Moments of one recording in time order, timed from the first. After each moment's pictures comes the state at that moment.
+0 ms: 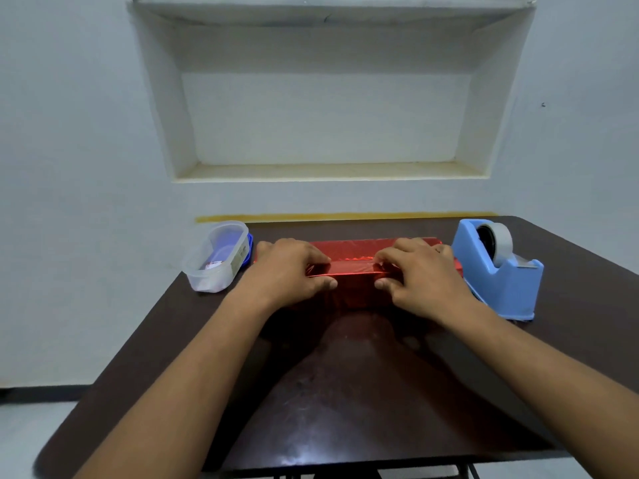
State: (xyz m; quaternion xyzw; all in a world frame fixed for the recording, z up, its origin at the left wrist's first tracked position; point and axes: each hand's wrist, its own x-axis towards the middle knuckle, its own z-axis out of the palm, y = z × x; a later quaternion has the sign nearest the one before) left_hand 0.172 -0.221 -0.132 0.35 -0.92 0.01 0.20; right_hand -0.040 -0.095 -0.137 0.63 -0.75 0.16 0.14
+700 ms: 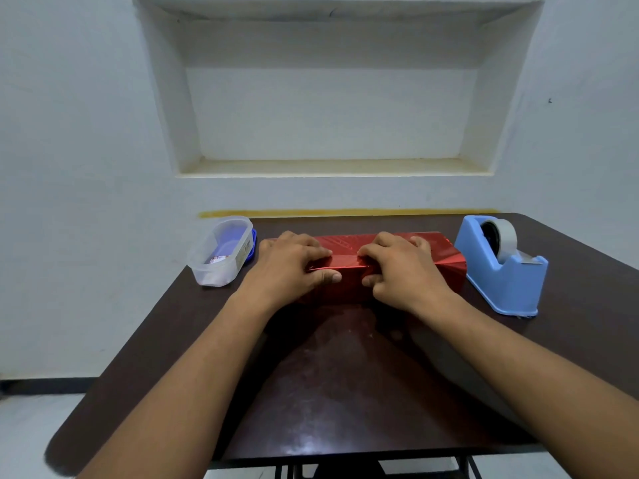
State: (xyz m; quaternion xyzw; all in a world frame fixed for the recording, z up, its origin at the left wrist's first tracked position) left_hand 0.181 -0.226 -0.149 0.33 -0.91 -0.01 0.26; right_hand -0.016 -0.115 -0.140 0.65 -0.74 0.16 0.12
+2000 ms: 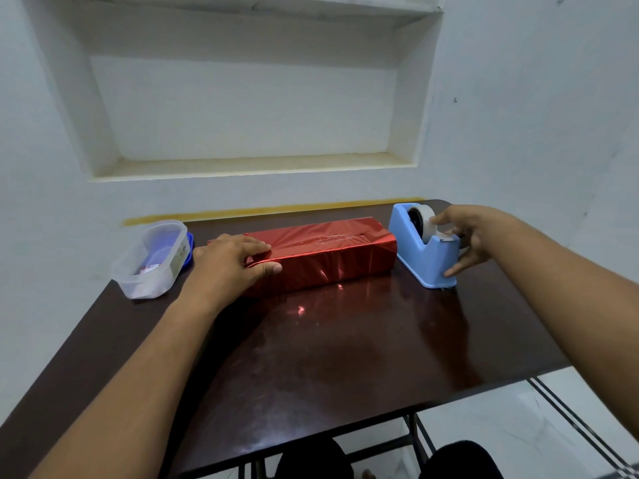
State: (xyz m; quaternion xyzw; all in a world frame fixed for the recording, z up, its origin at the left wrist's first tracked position) left_hand 0.175 -0.242 -0.159 0.33 -0.89 -0.09 0.30; right_hand -0.158 -0.035 -0.080 0.09 -0.82 0.46 -0.33
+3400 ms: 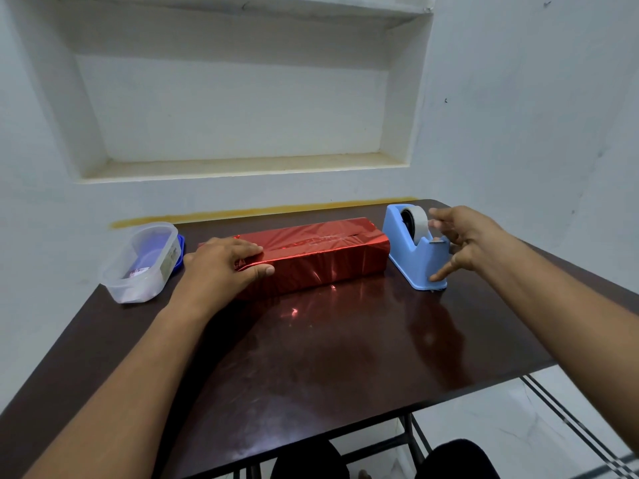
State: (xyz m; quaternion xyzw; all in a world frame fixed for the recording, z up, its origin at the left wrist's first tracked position) left_hand 0.175 -0.249 -0.168 0.32 -0.88 -0.10 0.33; right_hand -0.142 -0.021 -0.091 0.09 -0.68 0.66 -0.31
